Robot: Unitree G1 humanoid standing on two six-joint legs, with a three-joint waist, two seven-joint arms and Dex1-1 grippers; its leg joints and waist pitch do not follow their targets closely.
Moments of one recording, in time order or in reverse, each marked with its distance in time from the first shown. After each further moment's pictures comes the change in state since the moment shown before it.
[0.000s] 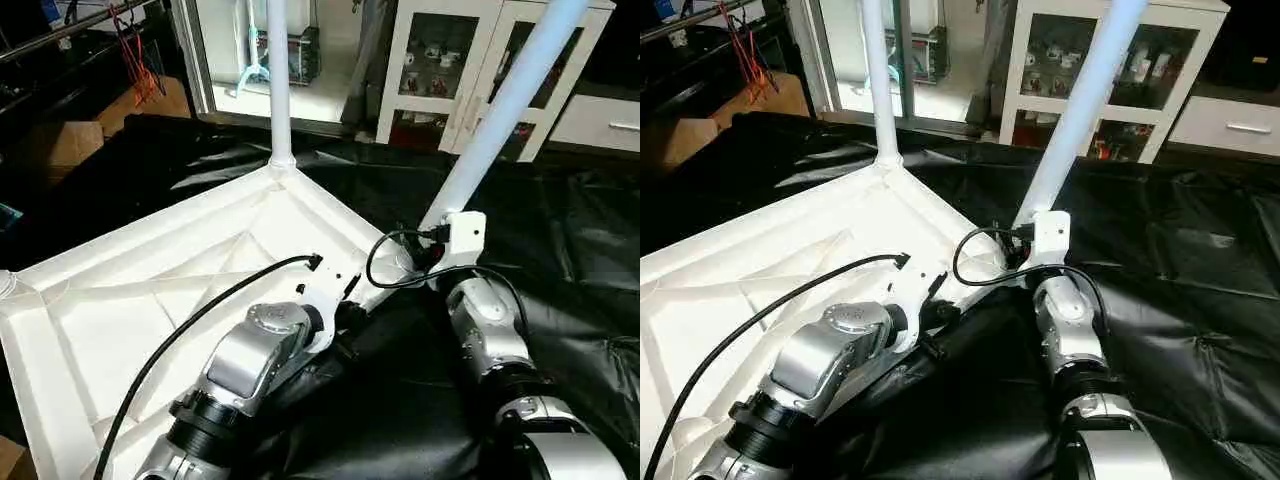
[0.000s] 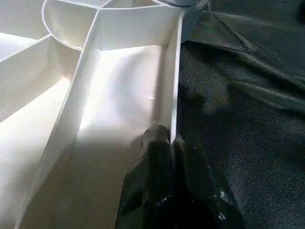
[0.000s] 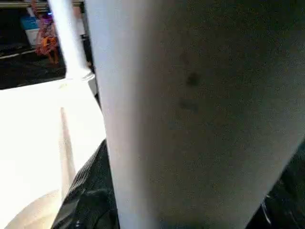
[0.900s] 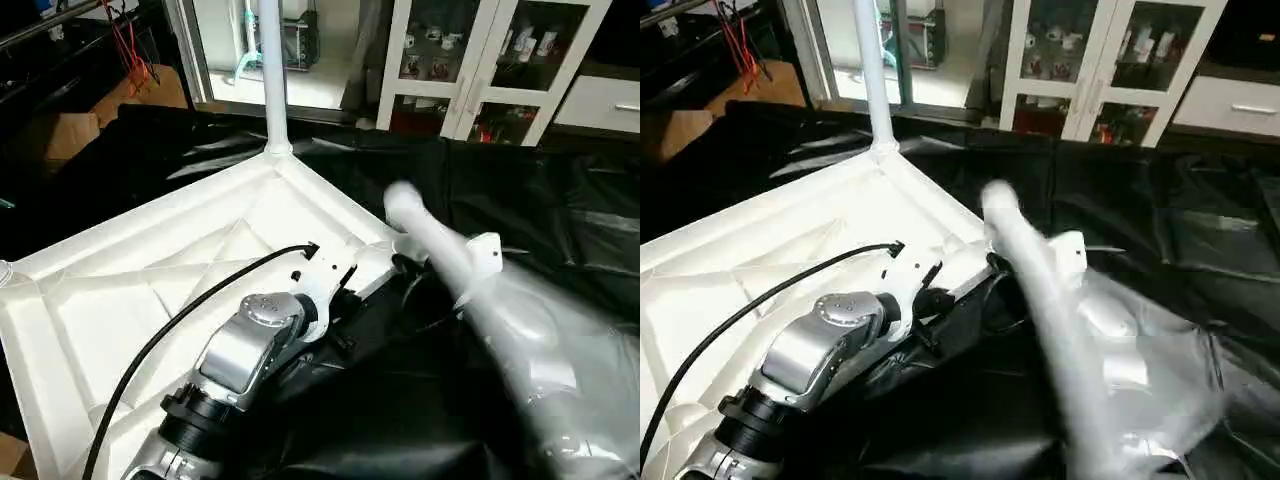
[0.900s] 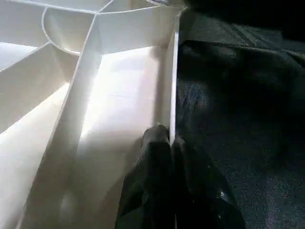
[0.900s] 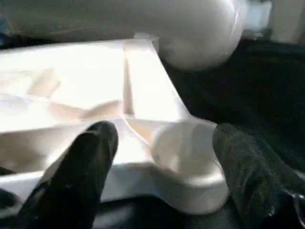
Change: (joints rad) left arm -0.017 0.037 -0.007 -0.030 0.008 -0.034 -0.010; right arm 0.169 -0.129 0.016 -0.272 0.106 0.159 0.367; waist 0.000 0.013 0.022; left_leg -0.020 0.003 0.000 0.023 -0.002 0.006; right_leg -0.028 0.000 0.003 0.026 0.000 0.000
